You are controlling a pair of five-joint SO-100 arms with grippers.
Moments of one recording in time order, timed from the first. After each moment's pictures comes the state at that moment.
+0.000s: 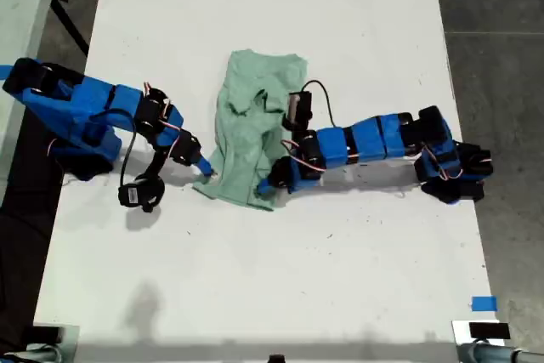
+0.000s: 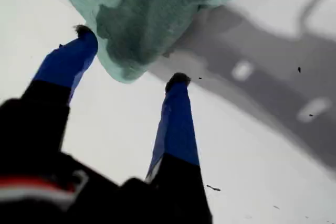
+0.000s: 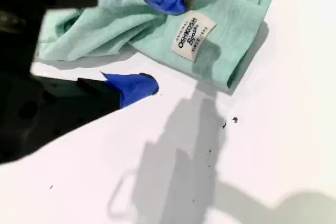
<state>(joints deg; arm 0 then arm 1) 3.1 101.0 112.7 73.9 17.8 -9.8 57.6 57.7 74.1 4.2</state>
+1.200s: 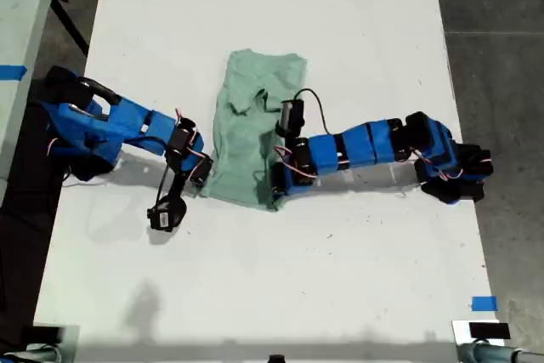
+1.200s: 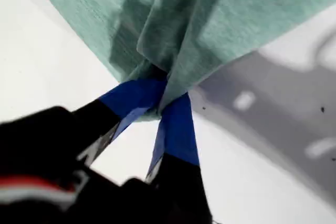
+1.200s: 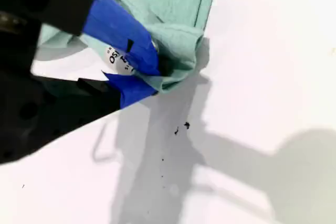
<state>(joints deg) 7.8 77.9 100.3 72.0 11.1 -10.7 50.4 52.5 70.9 4.3</state>
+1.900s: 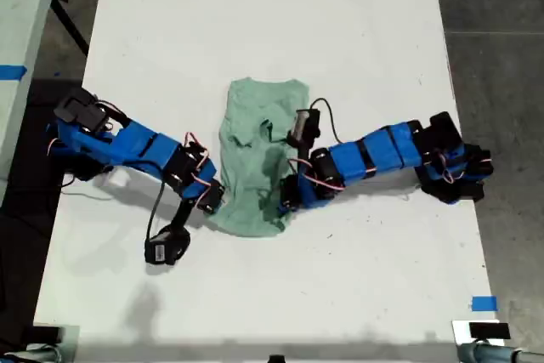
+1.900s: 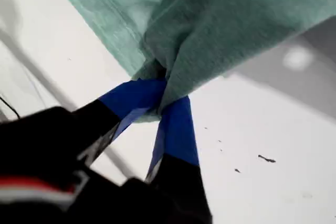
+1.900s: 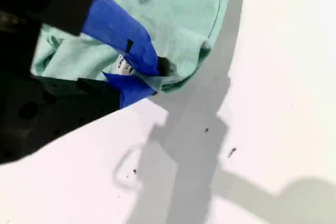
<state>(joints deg) 17.4 64.1 62.8 88.1 5.1 -16.8 64.2 60.0 70.0 11.7</state>
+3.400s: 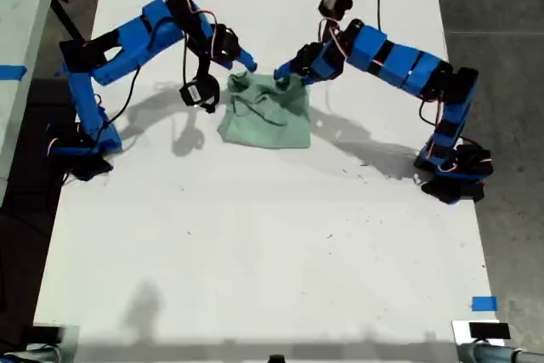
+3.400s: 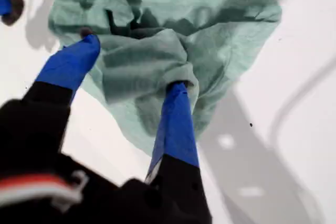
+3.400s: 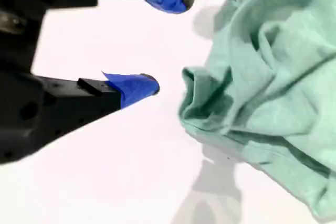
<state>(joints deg) -37.1 70.2 54.7 85.6 43.4 30.6 74.8 67.9 66.2 -27.3</state>
